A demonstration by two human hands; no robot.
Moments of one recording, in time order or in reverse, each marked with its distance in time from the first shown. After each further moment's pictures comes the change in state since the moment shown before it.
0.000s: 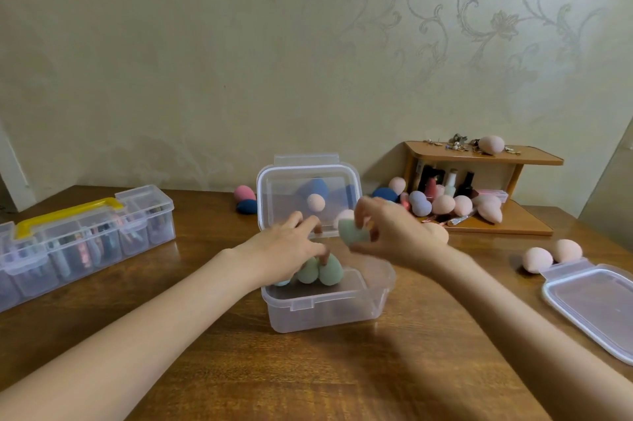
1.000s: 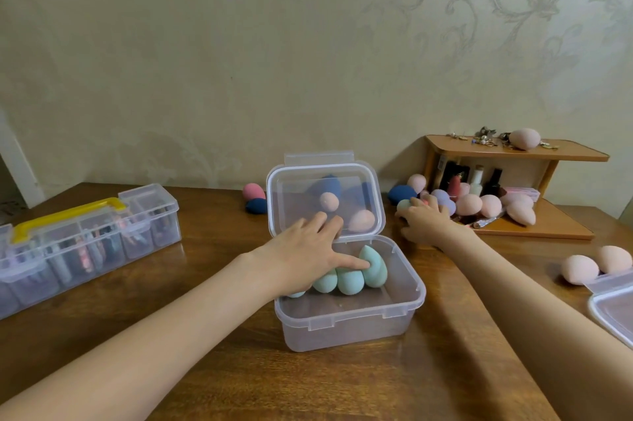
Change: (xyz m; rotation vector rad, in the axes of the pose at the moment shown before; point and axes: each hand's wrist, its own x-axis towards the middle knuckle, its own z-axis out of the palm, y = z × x) left_hand 0.015 0.000 0.000 0.127 0.022 0.103; right_hand 0.083 0.112 0.051 -0.457 -0.197 0.337
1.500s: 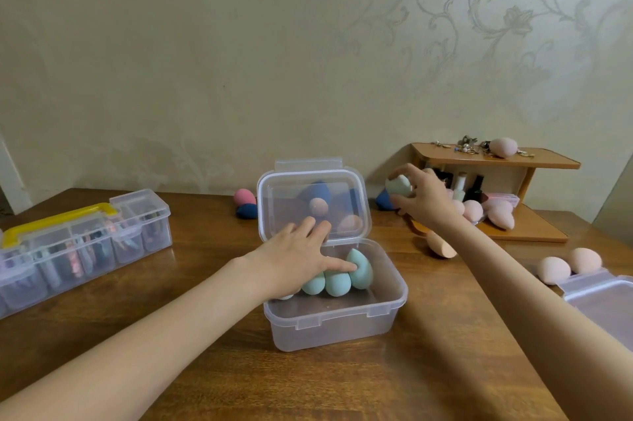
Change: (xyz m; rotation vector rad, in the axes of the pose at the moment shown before) left_hand -0.002 0.002 0.000 0.012 -0.031 -0.038; right_hand -0.046 -0.001 -0.057 0.756 0.384 -0.071
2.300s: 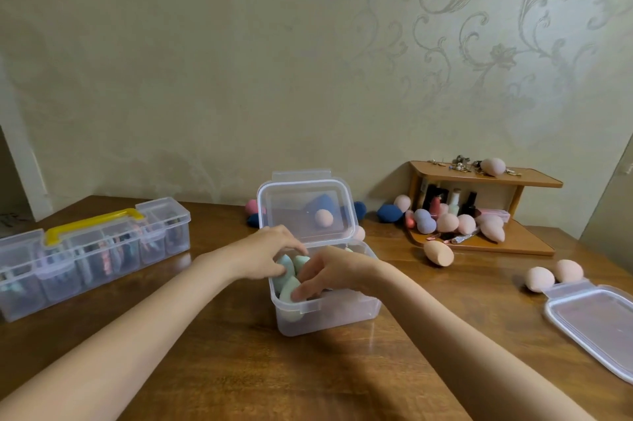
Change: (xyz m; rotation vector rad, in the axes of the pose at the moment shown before) left_hand -0.035 -0.043 0.006 -0.661 -0.052 -0.257; right_hand -0.071 -0.104 0.060 0.056 -0.892 0.023
